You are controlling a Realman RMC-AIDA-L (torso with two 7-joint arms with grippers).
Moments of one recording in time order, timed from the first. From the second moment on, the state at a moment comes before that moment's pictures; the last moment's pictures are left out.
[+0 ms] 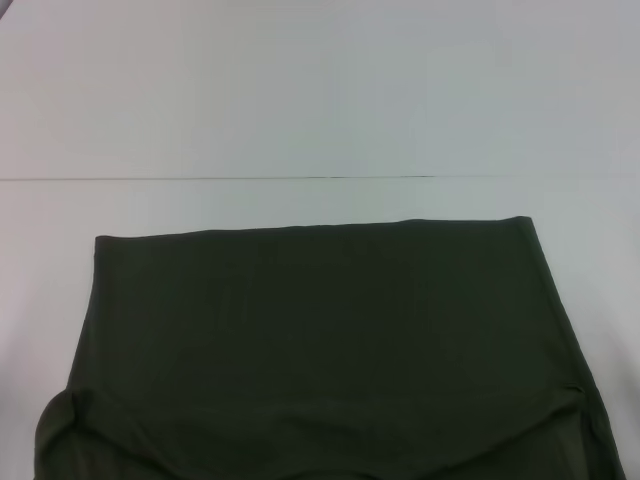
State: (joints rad) left arm -0.57 -1.93 0.71 0.85 2.63 2.04 -1.83; right arm 0.64 1.96 -0.88 -0.70 -2.59 -1.83 2.27
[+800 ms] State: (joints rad) left arm -0.60 -1.90 0.61 0.80 2.56 2.05 -1.79; right arm 0.64 1.95 -0.72 -0.70 -2.58 -1.84 2.22
